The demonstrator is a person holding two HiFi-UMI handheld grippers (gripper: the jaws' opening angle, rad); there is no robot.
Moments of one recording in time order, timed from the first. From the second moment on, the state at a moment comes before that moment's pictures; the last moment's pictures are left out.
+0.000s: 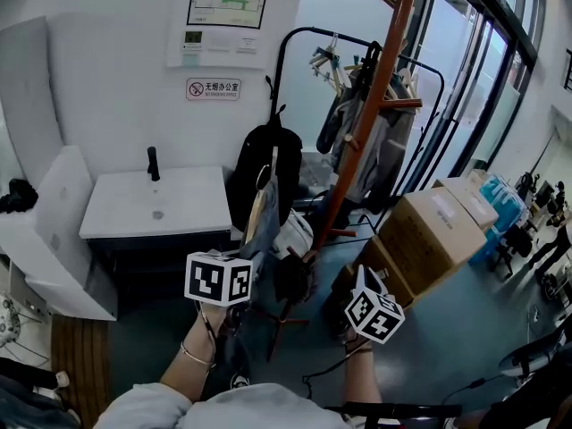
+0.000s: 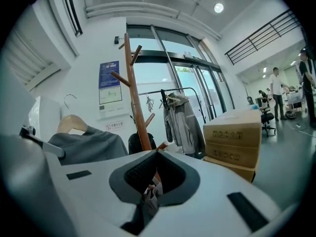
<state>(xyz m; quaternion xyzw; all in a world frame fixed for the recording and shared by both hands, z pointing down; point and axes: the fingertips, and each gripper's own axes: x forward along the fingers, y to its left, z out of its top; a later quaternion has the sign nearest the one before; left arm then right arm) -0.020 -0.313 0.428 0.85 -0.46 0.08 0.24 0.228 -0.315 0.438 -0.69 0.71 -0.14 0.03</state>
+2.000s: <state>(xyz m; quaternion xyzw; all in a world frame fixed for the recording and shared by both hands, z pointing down) 0.020 -0.462 0.335 0.89 -0.42 0.12 0.12 0.288 -0.444 0.387 -0.71 0.70 -0.09 0.02</state>
